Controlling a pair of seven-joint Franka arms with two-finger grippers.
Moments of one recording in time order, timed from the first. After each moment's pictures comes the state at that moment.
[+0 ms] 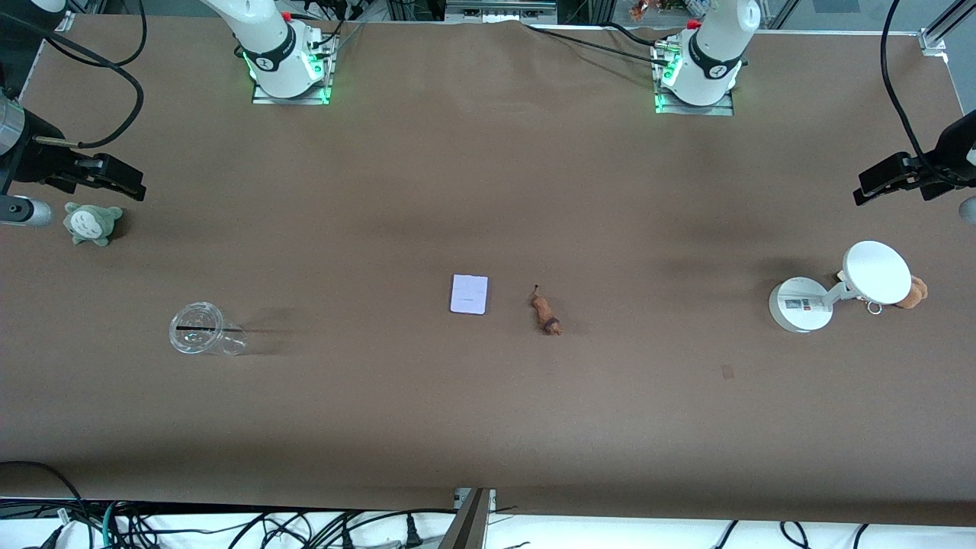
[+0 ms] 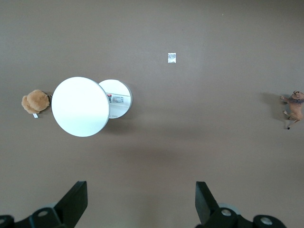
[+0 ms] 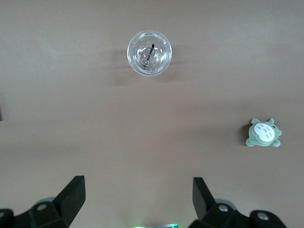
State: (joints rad) left arm 0.13 0.05 -0.08 -1.53 0.00 1.52 -0.06; right arm 0.15 0.11 -0.11 -1.46 -0.04 1.47 0.12
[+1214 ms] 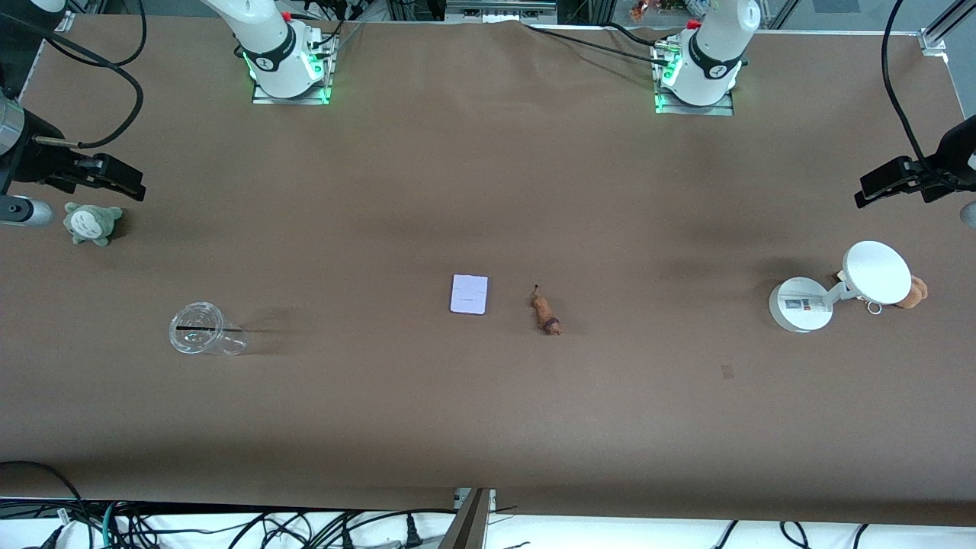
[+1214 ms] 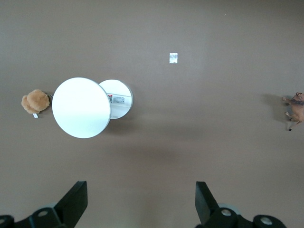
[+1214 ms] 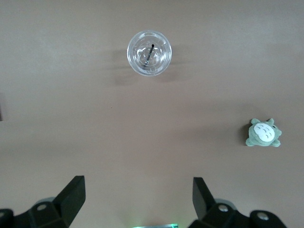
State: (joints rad) left arm 0.13 0.07 -0.08 -1.52 0.00 1.53 -0.06; right arm 0.15 0.11 -0.11 -1.46 -0.04 1.47 0.12
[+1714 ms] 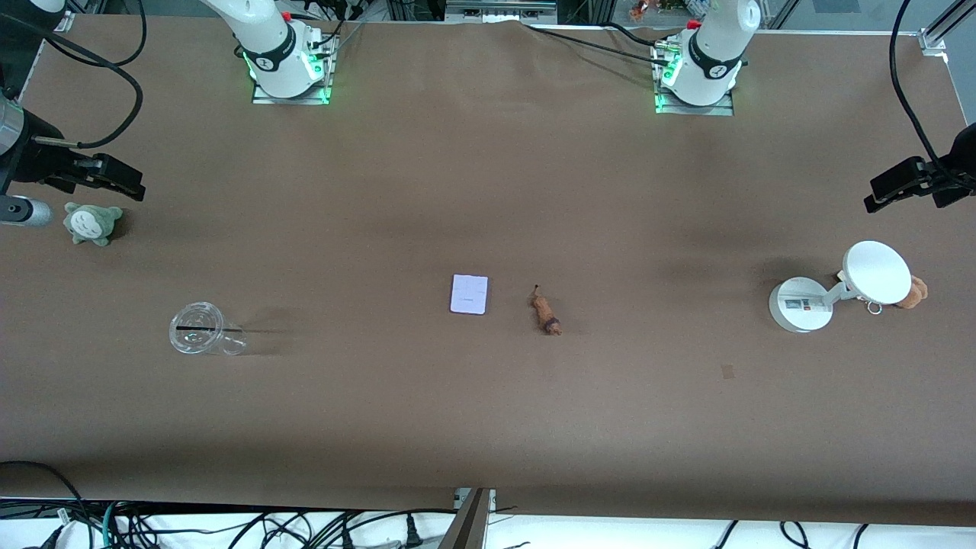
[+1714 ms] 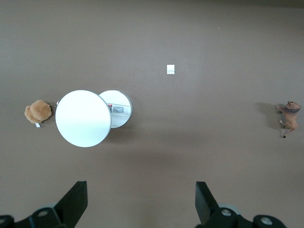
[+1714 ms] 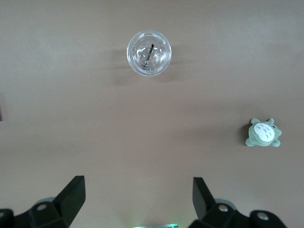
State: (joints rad) left arm 0.13 0.08 -0.08 -1.46 0.00 1.52 -0.06; right arm 0.14 0.11 -0.11 -1.46 -0.04 1.47 0.12
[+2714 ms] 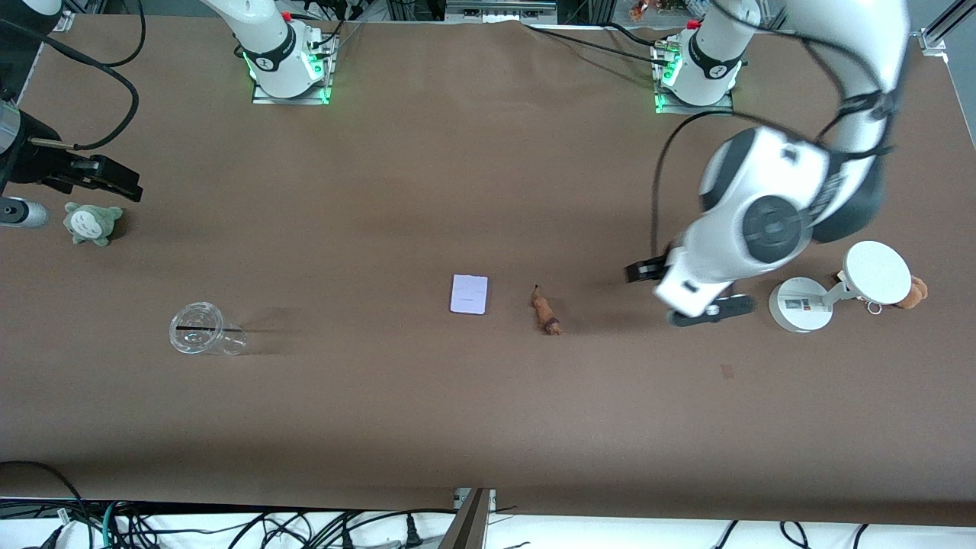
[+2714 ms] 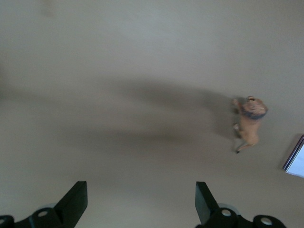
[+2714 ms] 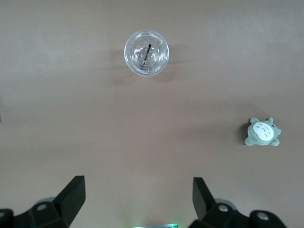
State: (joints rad) left arm -0.21 0.51 -0.20 -1.50 0.00 1.82 -0.64; right arm 0.14 0.11 -0.11 -1.46 -0.04 1.47 0.12
